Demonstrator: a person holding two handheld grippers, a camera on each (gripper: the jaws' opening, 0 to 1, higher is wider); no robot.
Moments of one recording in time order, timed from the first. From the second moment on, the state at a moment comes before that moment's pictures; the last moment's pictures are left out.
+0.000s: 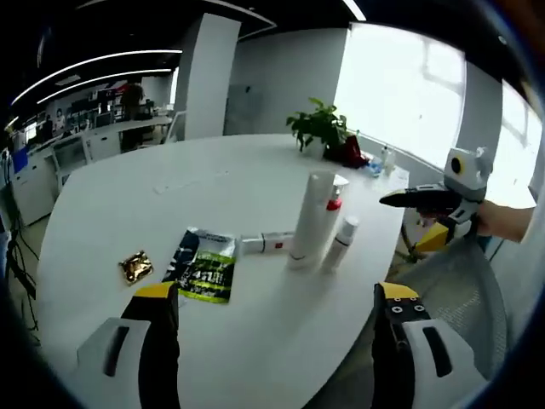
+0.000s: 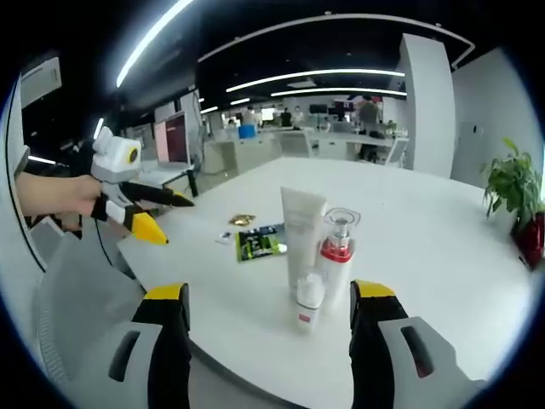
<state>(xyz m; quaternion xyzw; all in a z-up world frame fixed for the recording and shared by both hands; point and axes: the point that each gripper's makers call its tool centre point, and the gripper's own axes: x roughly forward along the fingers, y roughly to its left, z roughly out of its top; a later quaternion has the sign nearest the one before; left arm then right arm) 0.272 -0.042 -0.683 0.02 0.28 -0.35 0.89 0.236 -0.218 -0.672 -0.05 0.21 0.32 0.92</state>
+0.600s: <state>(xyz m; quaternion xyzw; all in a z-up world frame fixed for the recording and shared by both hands) 0.306 -0.059 -0.708 0.07 0.30 -0.40 0.86 0.238 -0.221 -0.676 -0.07 0.23 0.31 0.92</state>
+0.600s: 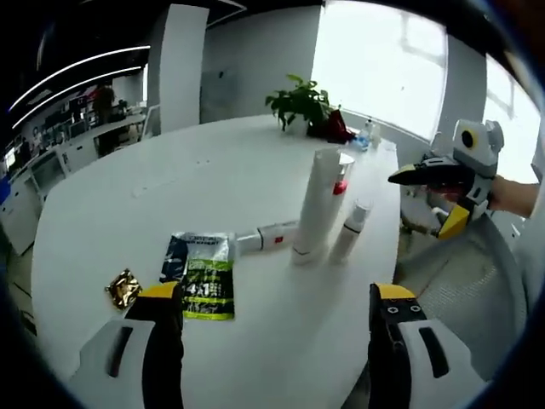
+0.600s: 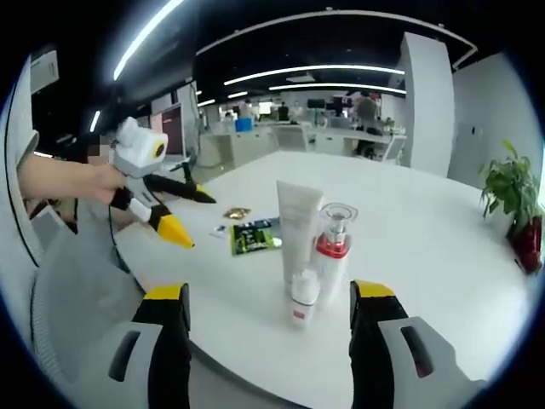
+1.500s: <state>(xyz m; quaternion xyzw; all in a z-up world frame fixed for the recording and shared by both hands) 0.356 -0.073 -0.757 0.18 0.32 -0.47 0.80 0.239 -0.223 -0.682 -0.06 0.24 0.30 0.92</state>
